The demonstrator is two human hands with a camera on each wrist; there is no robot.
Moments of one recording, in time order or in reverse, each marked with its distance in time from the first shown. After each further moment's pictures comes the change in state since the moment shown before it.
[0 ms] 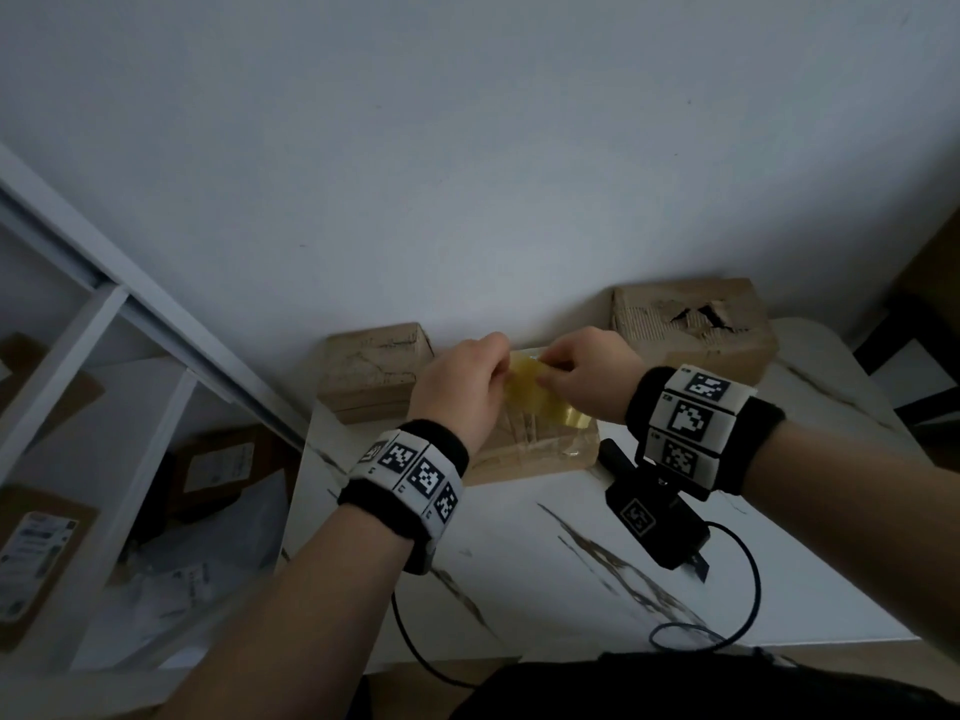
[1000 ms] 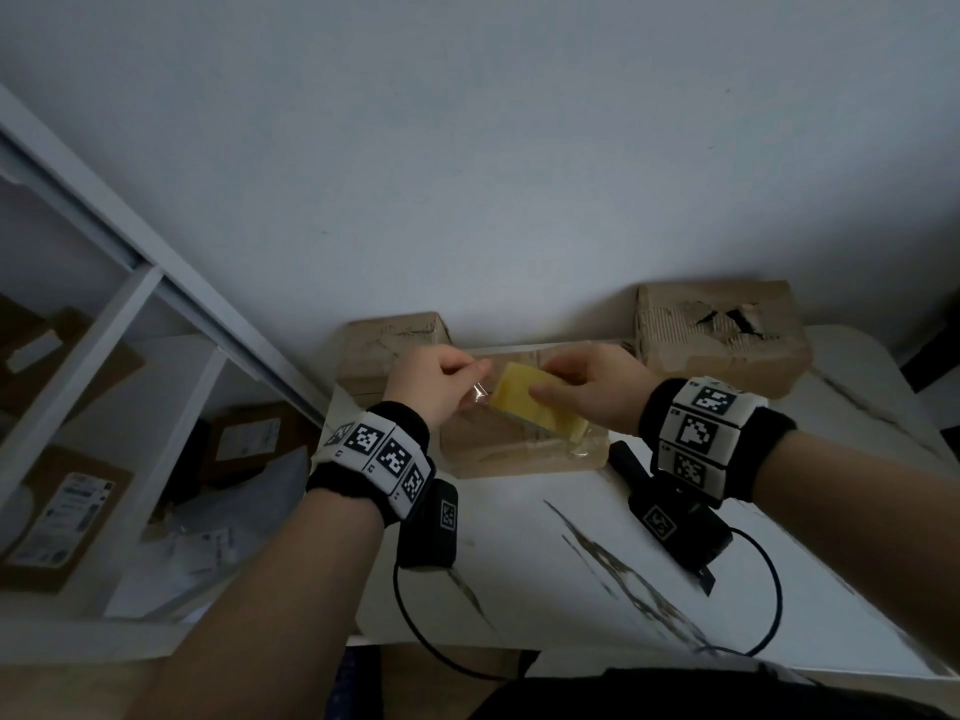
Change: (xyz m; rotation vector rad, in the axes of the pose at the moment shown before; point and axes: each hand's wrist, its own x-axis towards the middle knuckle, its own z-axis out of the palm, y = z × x) left_hand 0.002 -0.023 -0.008 -0.484 -0.058 -0.512; right_hand 0.006 0.022 0.005 0.175 -0.139 -0.140
